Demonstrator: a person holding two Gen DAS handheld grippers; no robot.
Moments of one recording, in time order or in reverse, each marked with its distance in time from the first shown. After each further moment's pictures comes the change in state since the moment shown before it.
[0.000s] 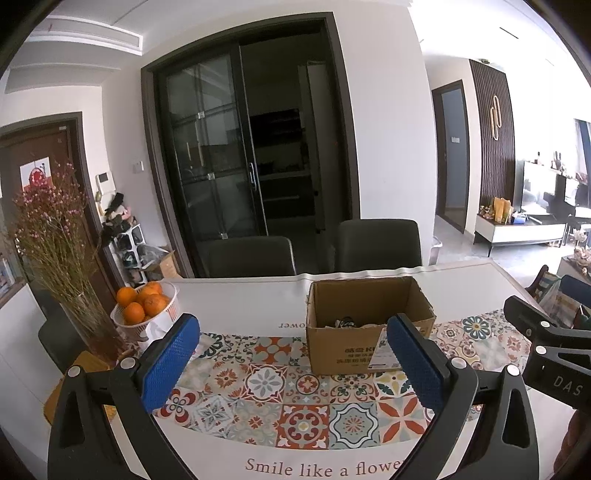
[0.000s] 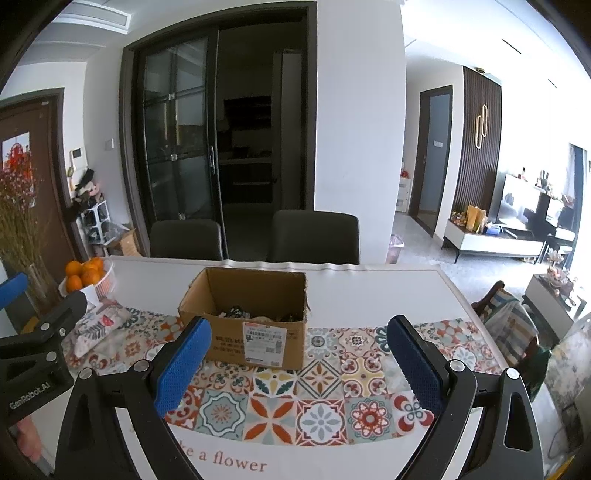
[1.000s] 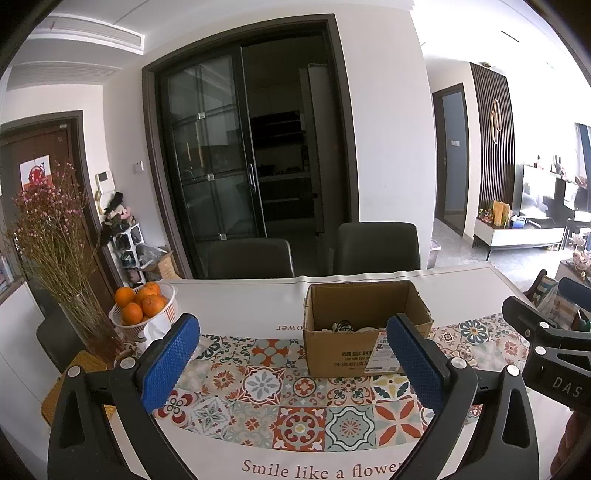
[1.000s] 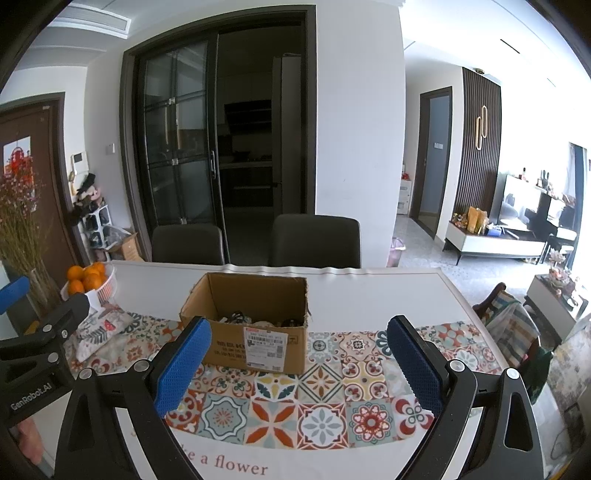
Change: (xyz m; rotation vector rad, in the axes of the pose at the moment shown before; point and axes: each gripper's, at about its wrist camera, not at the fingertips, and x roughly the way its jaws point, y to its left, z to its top) left arm -0.003 -0.004 0.006 -0.009 -0.005 -0.005; right arm -0.004 0.000 0.003 0.004 -0.014 0.008
